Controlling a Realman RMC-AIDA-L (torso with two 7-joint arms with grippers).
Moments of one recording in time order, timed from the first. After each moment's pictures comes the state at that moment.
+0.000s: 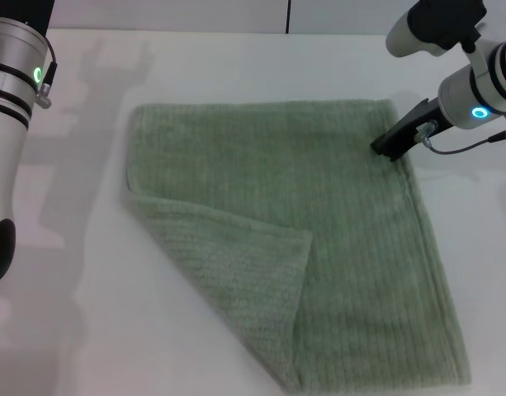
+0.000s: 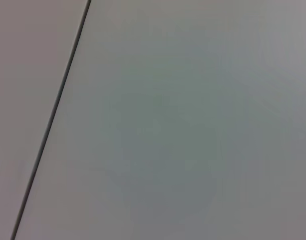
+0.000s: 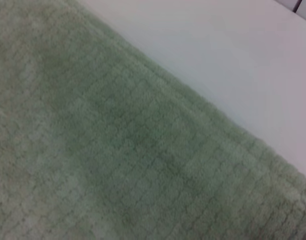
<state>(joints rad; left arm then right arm) -0.80 -2.08 0.34 -0.06 0.83 1.24 -0.33 0.97 2.04 -1.14 -0.51 0.56 1.00 -0.95</state>
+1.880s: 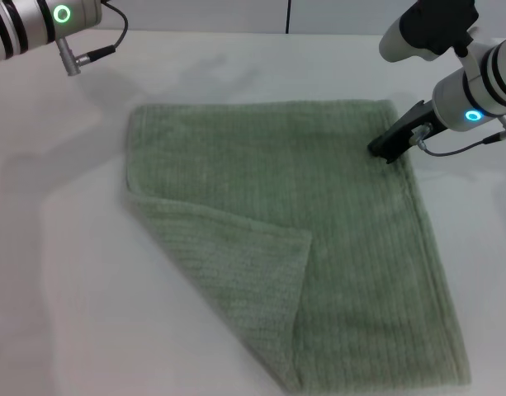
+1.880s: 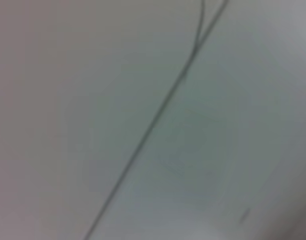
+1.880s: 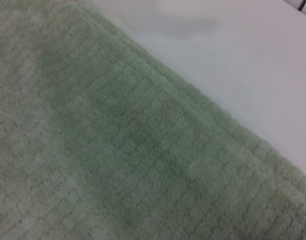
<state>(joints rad) -0.68 -2.02 1.08 0.72 1.47 1.00 -1.91 0.99 2.04 -1.14 -0.47 0.55 0.96 -0.96</state>
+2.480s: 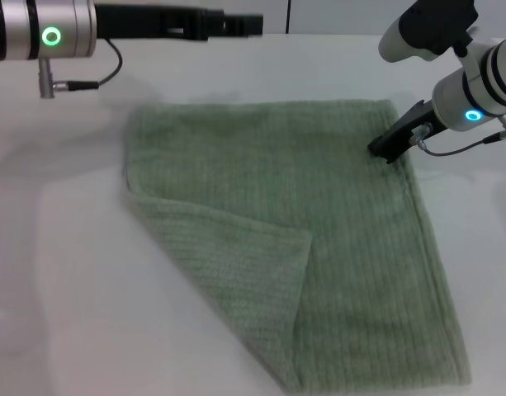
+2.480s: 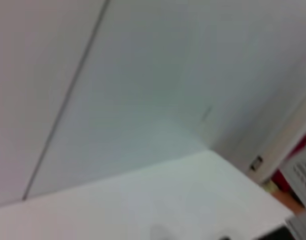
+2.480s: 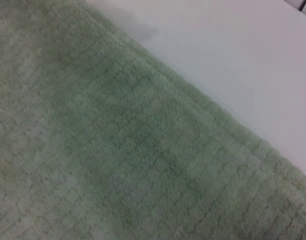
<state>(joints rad) -0.68 -2.00 1.04 0.87 1.83 1.26 -2.13 0.99 2.04 -1.14 -0.46 0.55 0.96 -0.96</state>
